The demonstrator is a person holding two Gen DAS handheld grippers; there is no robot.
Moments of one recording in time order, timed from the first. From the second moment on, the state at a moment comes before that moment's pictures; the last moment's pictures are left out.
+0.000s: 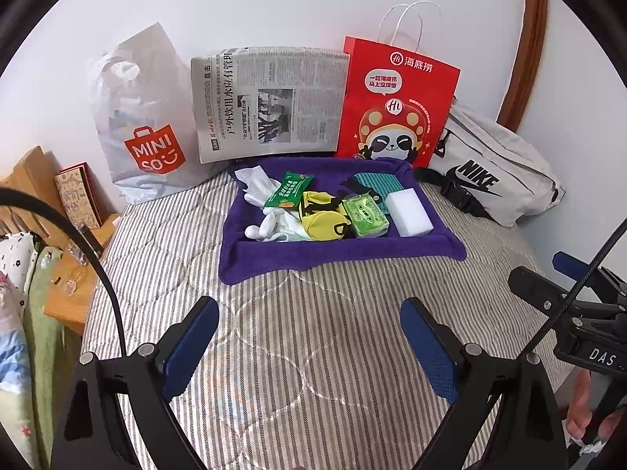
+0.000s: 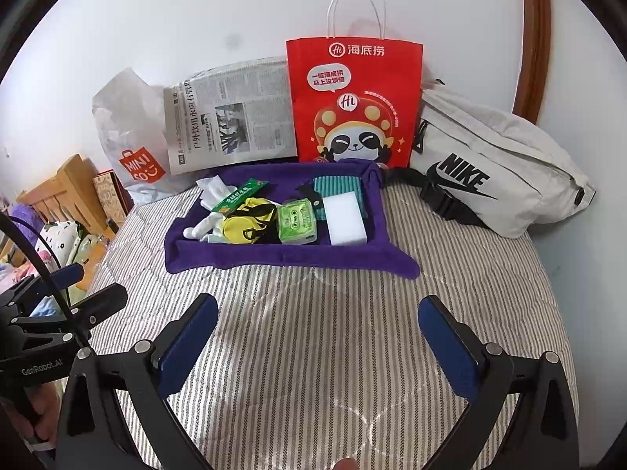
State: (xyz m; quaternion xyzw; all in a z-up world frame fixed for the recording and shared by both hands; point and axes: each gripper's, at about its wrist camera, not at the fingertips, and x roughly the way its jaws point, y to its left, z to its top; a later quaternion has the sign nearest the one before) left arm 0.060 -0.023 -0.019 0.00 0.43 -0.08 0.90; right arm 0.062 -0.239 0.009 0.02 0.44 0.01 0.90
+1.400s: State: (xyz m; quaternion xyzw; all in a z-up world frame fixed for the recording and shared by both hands) left arm 0.057 -0.021 -0.016 0.01 0.43 -0.08 0.90; right arm 0.063 -0.232 0.005 0.02 0.45 0.01 0.89
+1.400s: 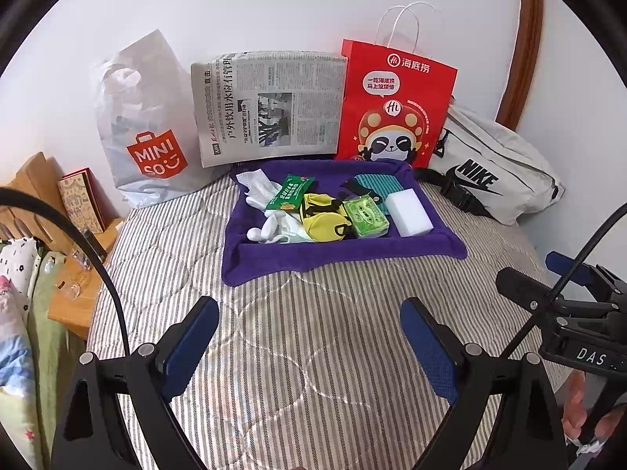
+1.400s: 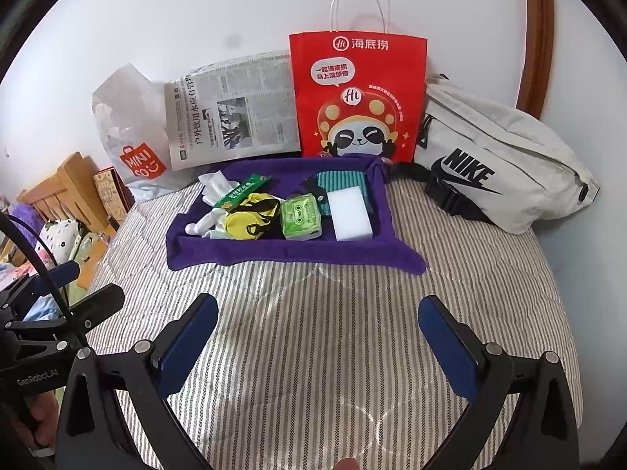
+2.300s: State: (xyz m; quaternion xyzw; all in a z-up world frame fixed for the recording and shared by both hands) left arm 0.057 -0.011 -0.016 0.00 0.43 -0.08 0.90; right arm 0.064 -0.219 0.002 0.01 0.45 0.01 0.89
